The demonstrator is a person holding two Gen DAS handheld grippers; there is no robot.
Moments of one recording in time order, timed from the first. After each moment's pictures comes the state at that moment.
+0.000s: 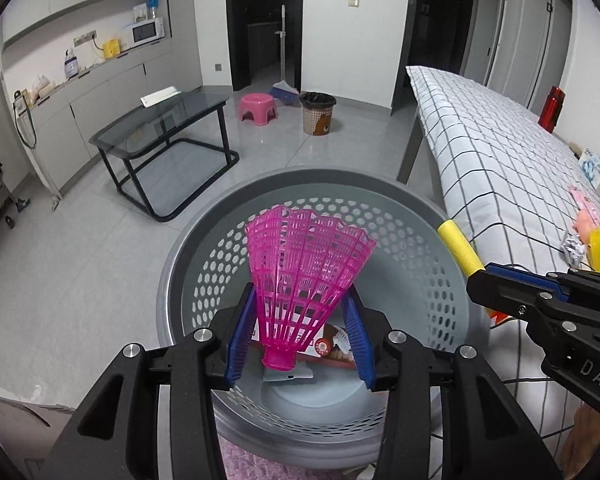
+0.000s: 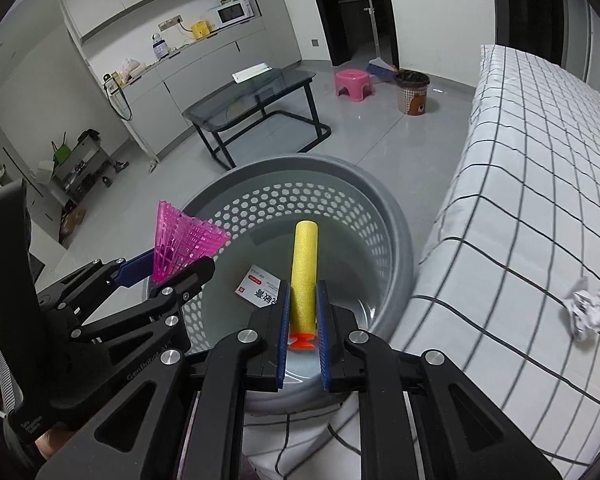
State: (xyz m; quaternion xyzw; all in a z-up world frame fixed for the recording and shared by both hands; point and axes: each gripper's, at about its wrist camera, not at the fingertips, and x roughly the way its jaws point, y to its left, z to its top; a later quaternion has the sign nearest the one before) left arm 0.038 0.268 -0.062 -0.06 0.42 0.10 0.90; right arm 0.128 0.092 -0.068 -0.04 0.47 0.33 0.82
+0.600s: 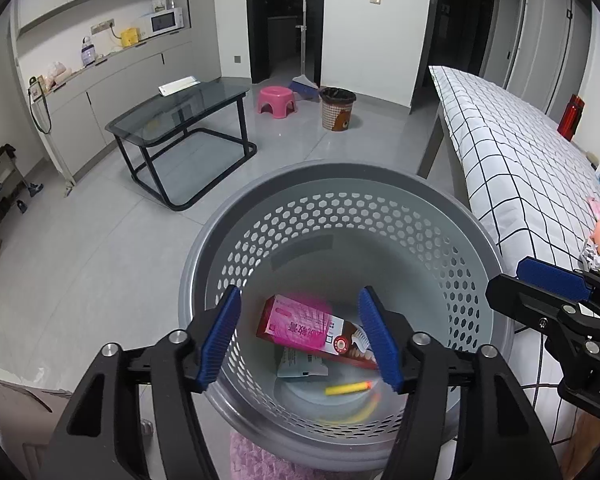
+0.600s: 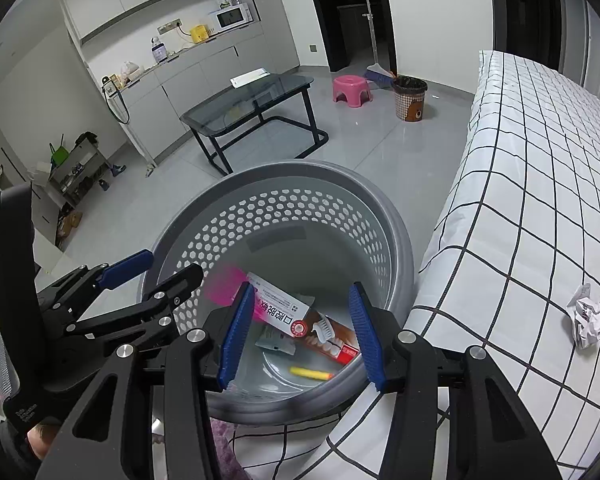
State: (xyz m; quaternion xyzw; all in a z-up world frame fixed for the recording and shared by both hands) left arm 0.036 0.281 -0.066 -0.07 0.42 0.14 0.89; right arm 0.128 0.098 -0.071 -0.04 0.45 0.32 0.83
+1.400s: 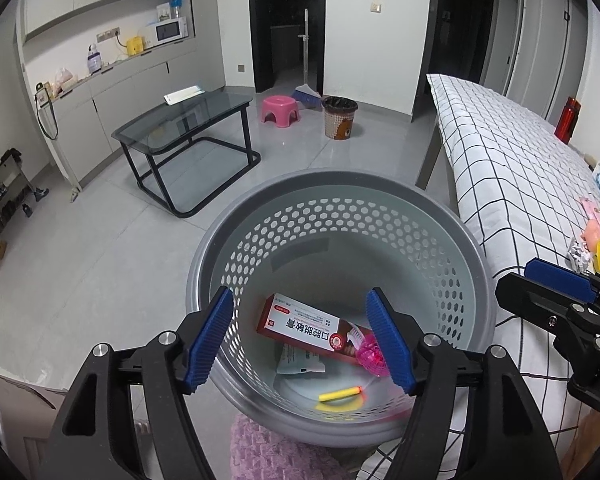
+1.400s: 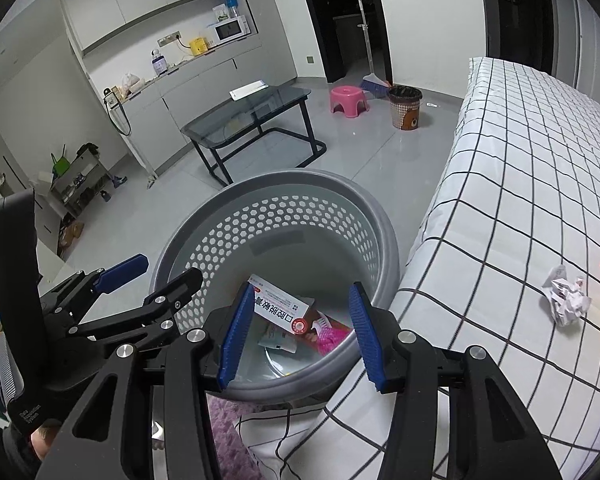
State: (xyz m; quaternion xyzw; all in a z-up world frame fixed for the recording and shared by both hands) left arm 0.018 0.270 -0.048 -0.06 0.41 0.14 0.90; right arm 0.108 0.073 -0.056 -0.03 0.44 0.32 0.84
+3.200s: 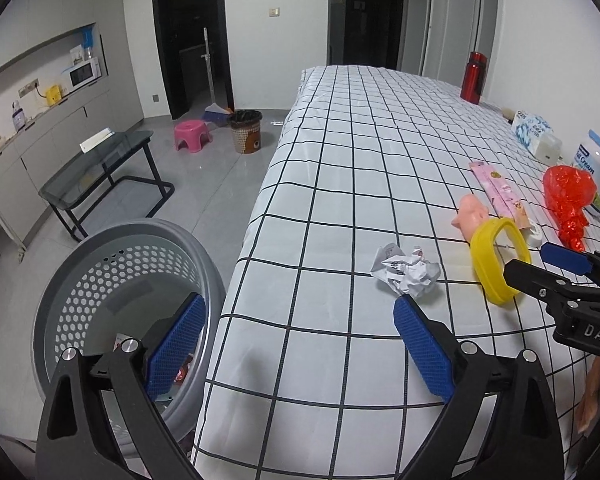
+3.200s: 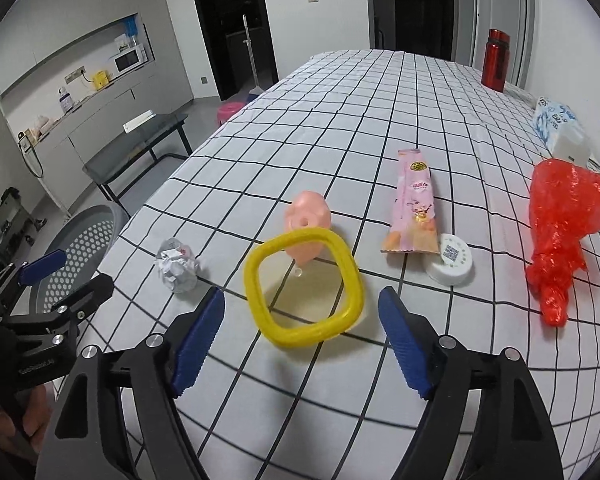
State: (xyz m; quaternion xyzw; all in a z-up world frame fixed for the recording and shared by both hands) left arm 0.087 0.065 -0.036 -0.01 0.40 0.02 0.92; right arm 0.157 -0.173 -0.062 -0.01 0.43 0.16 0.89
